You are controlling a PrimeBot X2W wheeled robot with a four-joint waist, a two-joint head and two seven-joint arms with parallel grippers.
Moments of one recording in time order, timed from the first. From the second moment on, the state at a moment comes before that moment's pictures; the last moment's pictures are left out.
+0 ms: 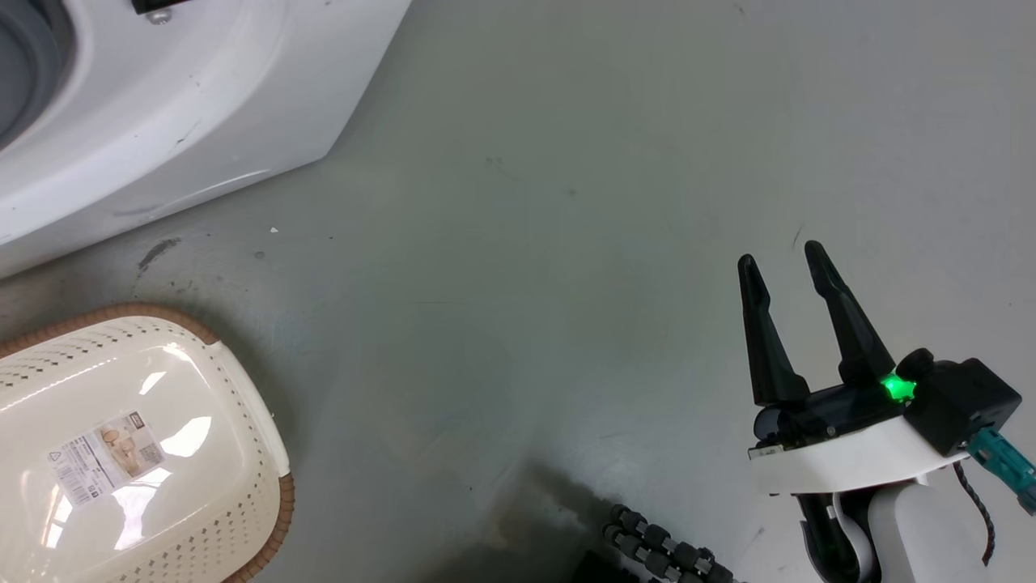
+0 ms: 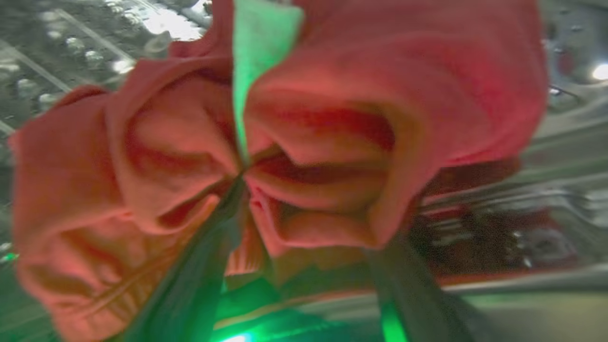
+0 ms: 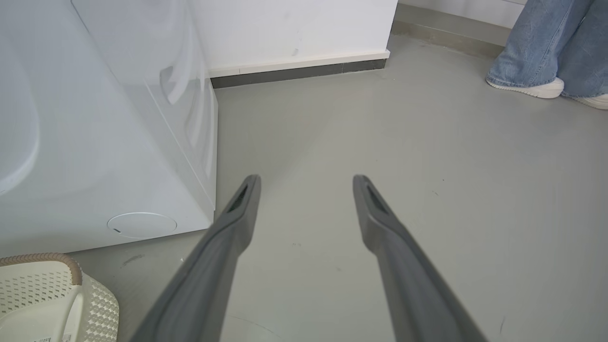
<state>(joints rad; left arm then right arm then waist) -1.38 0.82 -0.47 0.88 -0.45 -0.10 0.64 -0.18 -0.05 0.15 -0.01 0.27 0.13 -0.26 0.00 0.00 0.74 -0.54</state>
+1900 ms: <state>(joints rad) -0.64 0.57 -0.29 0.53 -0.64 0.13 -0.25 -0.06 -0.05 0.02 0.02 0.11 0.13 -0.25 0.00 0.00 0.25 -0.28</state>
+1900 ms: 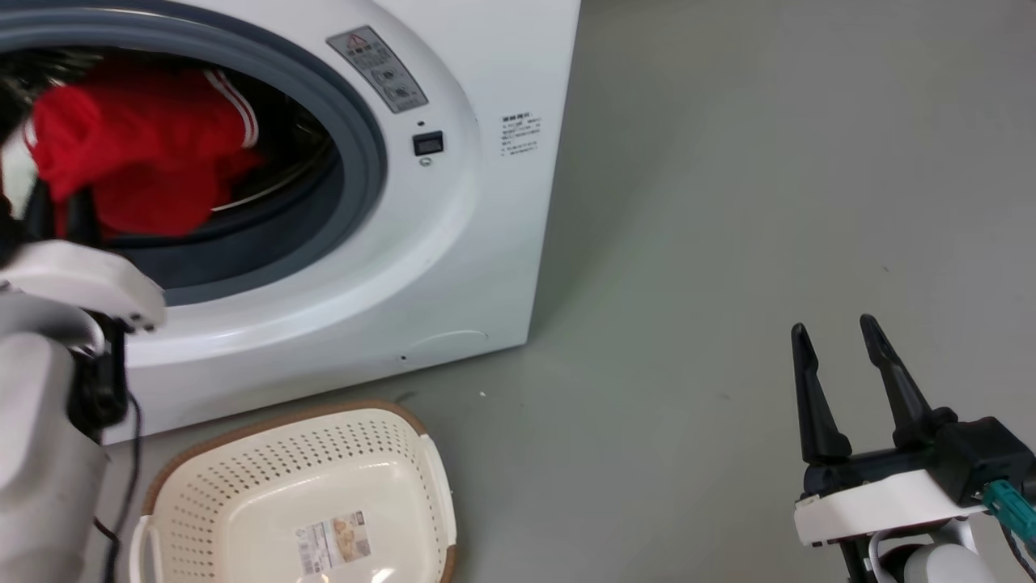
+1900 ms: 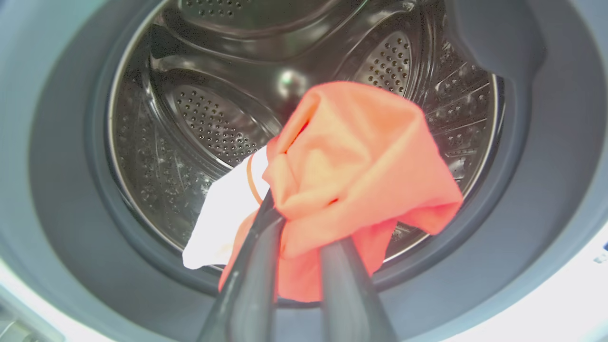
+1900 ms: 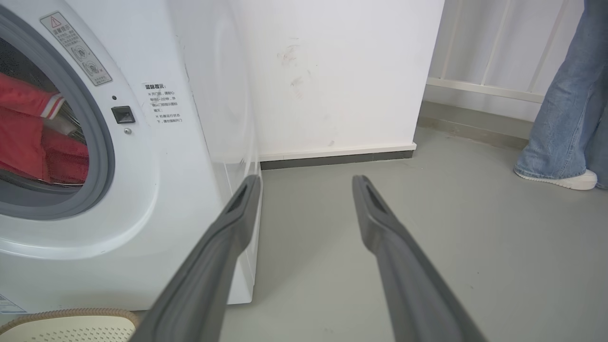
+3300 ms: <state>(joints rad) -0.30 0.37 -0.43 0.68 -0.66 0.08 -0.19 -0.06 -0.05 0.03 -0.10 0.12 0.13 -0.19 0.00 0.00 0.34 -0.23</state>
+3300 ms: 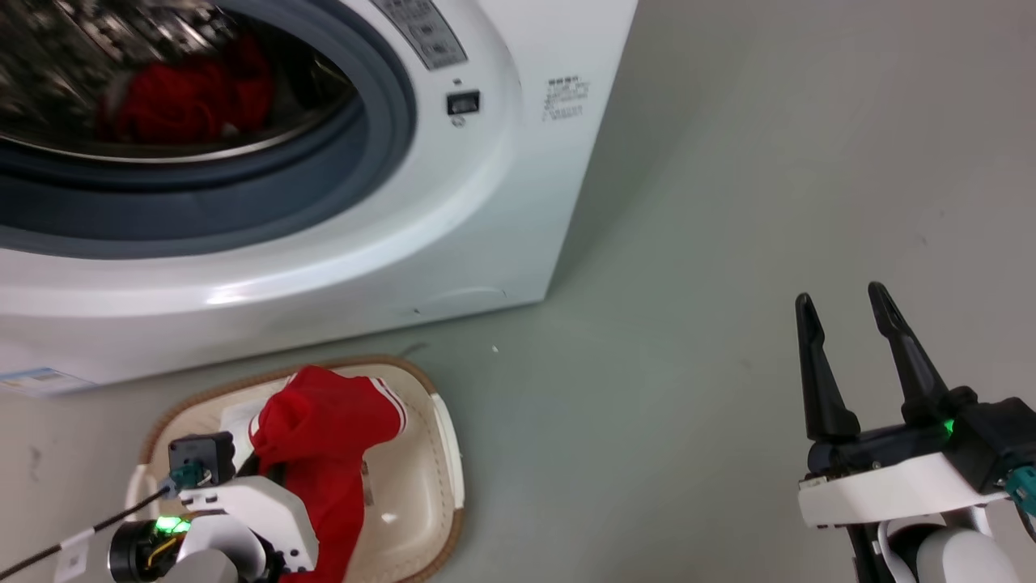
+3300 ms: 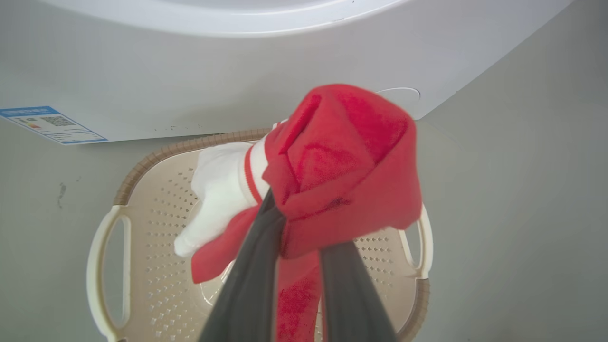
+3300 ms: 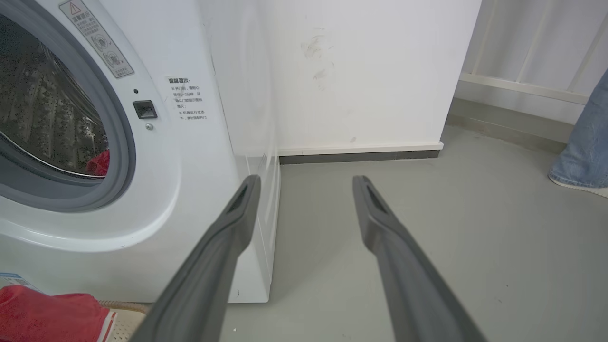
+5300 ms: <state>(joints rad) -0.41 0.28 -0.20 0.59 -0.48 0.01 -0.26 -0.05 -0.05 -0.01 -0.05 0.10 0.13 -0.19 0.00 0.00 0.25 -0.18</state>
